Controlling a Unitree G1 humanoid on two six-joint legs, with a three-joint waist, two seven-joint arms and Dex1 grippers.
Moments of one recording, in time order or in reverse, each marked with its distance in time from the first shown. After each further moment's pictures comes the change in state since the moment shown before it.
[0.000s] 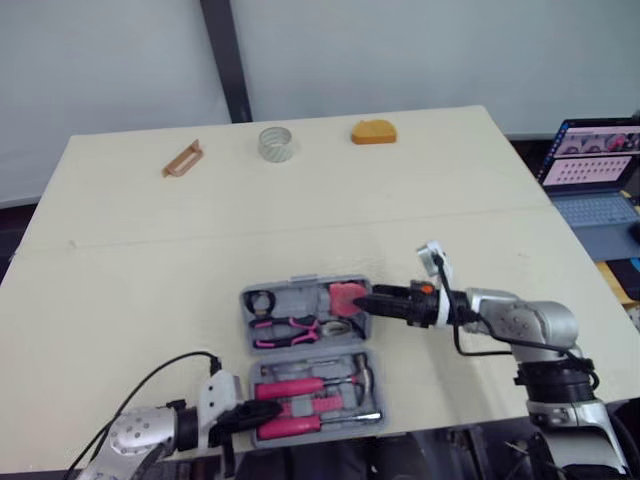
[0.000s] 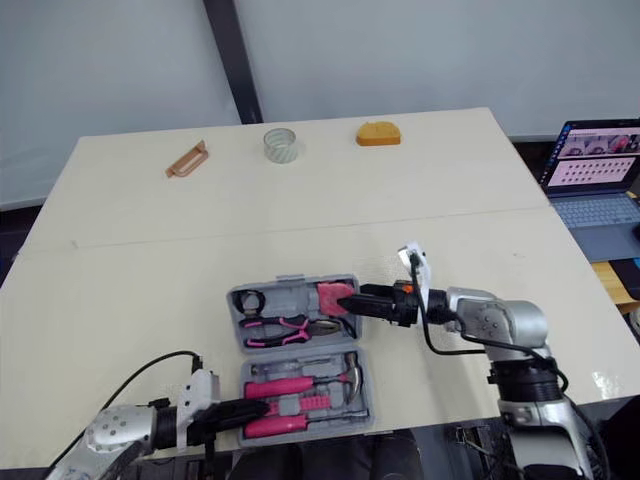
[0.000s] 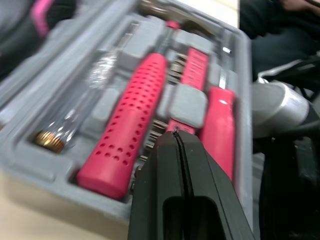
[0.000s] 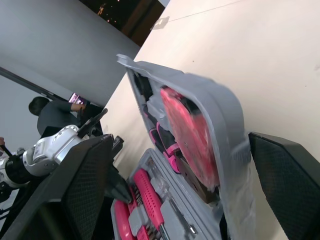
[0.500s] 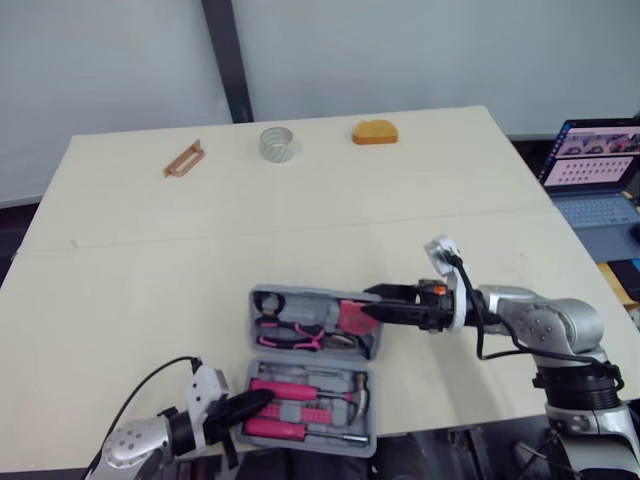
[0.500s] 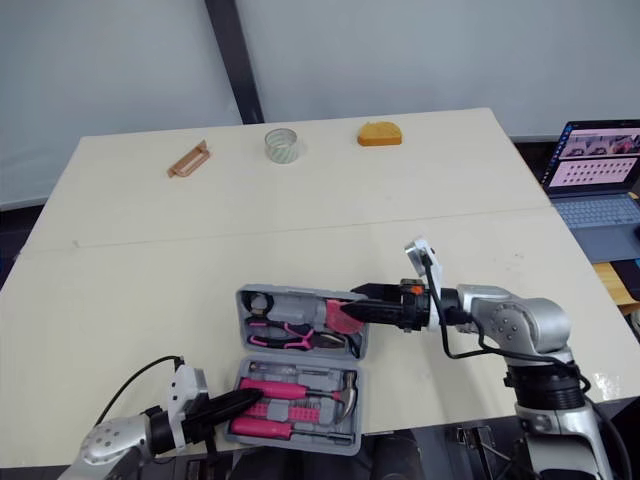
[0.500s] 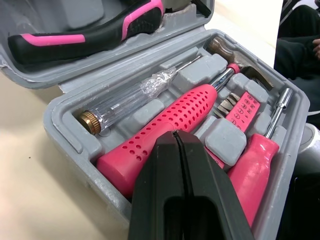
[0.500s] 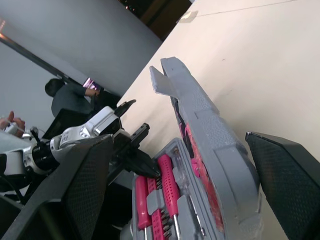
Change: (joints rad) left arm 0.031 -0.106 0.063 0.045 -0.052 0.000 0.030; right arm 0.027 -0.069 0.015 -0.137 0.065 0.037 0.039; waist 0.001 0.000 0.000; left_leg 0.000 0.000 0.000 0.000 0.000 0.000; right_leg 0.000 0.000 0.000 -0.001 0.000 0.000
